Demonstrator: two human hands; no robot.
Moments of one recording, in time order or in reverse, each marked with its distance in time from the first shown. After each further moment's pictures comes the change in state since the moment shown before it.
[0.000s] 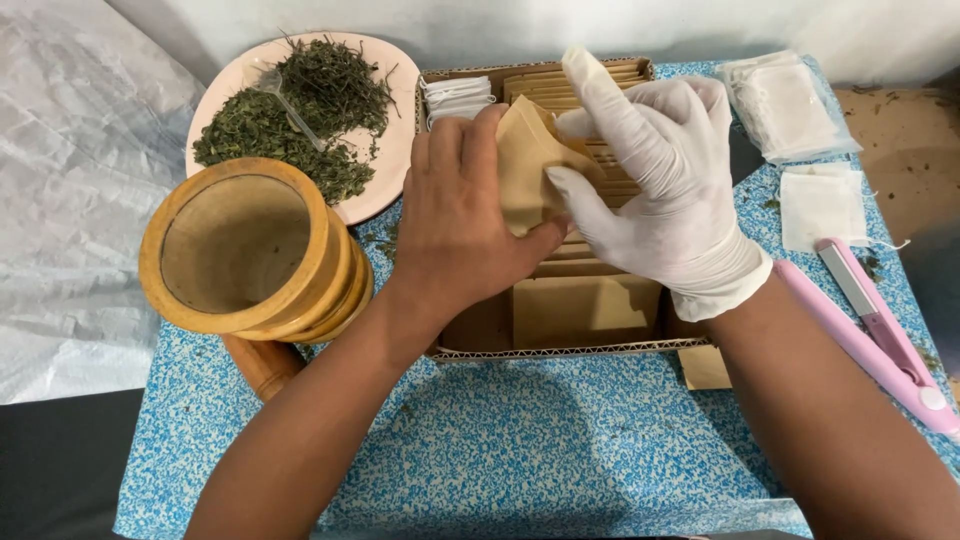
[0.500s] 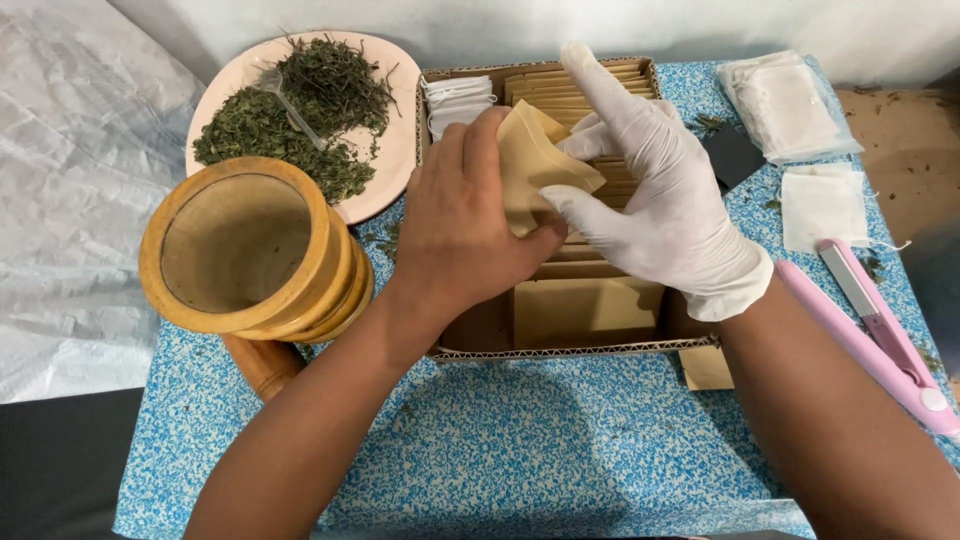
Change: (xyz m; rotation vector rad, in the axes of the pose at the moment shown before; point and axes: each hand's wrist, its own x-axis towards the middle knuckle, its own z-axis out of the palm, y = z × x) left_hand 0.001 -0.002 0.002 -0.074 -0.043 -0.007; right_hand 0.006 -0.005 -0.001 0.574 -0.165 0.250
